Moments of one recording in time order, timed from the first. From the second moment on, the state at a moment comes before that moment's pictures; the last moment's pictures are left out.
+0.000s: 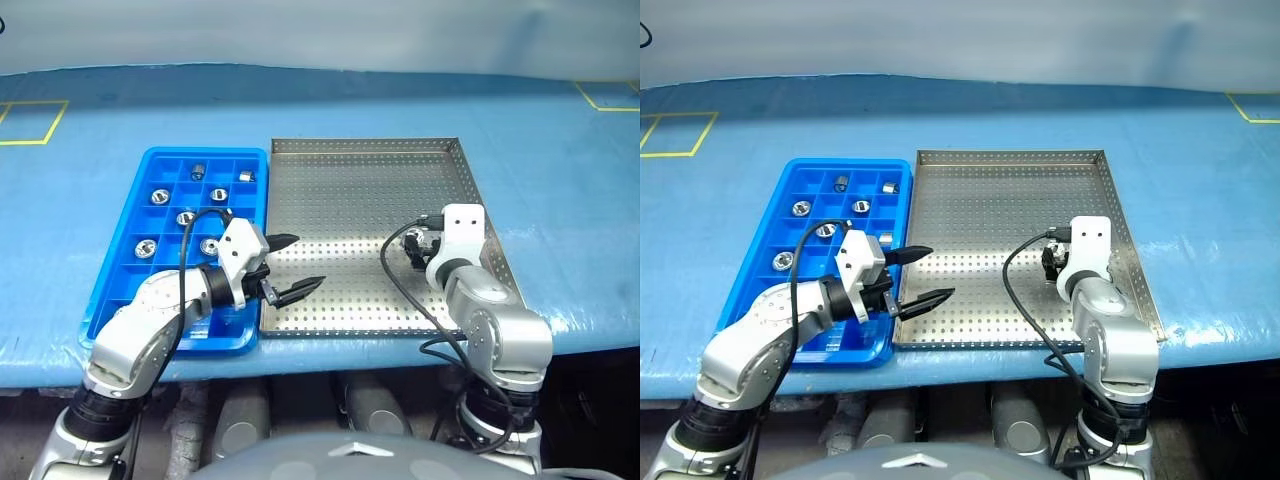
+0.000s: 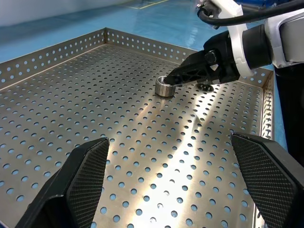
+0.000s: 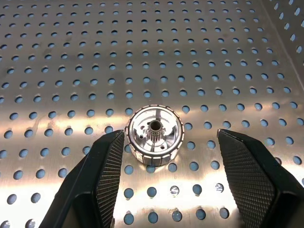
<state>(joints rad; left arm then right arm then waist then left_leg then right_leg) -0.10 0.54 -0.15 -0.53 -0.48 0.60 -0.68 -0.16 -0.08 -0.13 -0.54 0.06 1.16 0.03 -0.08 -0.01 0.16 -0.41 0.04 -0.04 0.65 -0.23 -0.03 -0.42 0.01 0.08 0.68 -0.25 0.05</state>
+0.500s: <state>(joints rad) -0.10 0.53 -0.17 -0.53 -0.48 0.60 -0.68 -0.23 -0.07 -0.13 -0.36 0.06 1.08 0.00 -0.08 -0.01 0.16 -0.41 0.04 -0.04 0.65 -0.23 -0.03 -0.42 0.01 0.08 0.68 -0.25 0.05</state>
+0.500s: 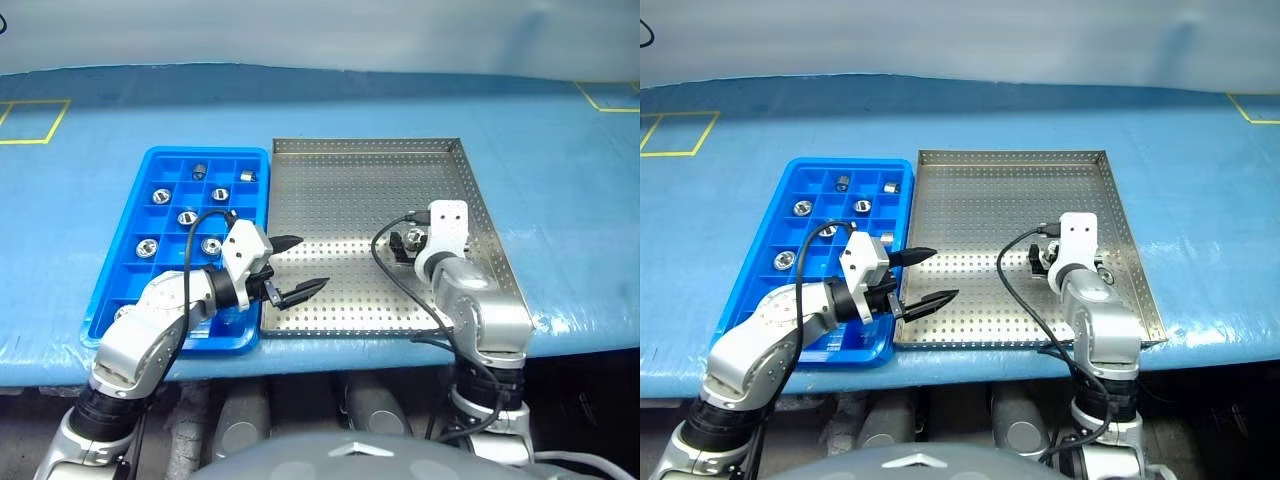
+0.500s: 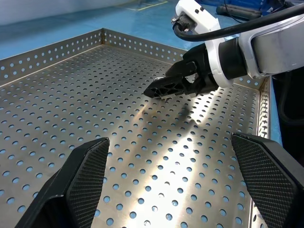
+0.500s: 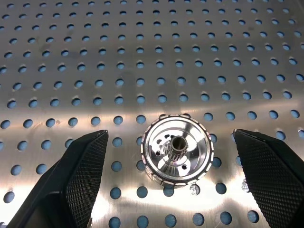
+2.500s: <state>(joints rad) 0.51 0.51 0.21 -0.83 -0.53 0.48 -0.56 -0.51 -0.04 0.50 -0.33 0.23 1.18 0.34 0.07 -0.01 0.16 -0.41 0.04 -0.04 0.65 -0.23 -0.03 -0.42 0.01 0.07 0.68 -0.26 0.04</state>
